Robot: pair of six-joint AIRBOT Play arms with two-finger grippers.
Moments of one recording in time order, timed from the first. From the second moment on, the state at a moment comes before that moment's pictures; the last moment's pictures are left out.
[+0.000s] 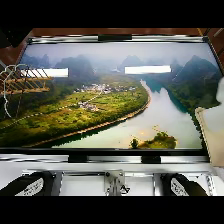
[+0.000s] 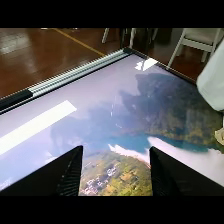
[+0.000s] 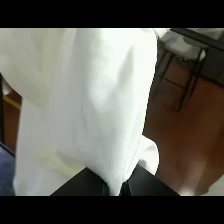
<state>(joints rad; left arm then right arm) -0.01 -1.13 1.77 0.58 -1.10 -0.88 -0.24 -1.05 1.98 -2.45 1.24 1.82</state>
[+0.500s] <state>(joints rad) -0.01 -1.14 1.77 0.69 -1.11 -0.90 -0.53 -1.13 1.98 -2.41 1.14 1.82</state>
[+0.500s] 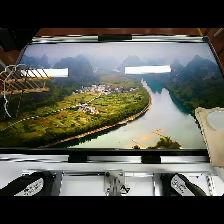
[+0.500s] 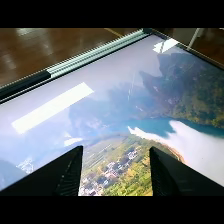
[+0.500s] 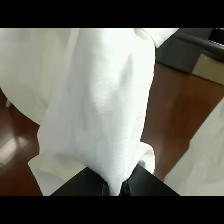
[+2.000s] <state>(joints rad) -0.01 -1.15 1.77 0.75 -1.24 -1.18 -1.17 -1.19 1.98 -2.07 1.18 1.78</state>
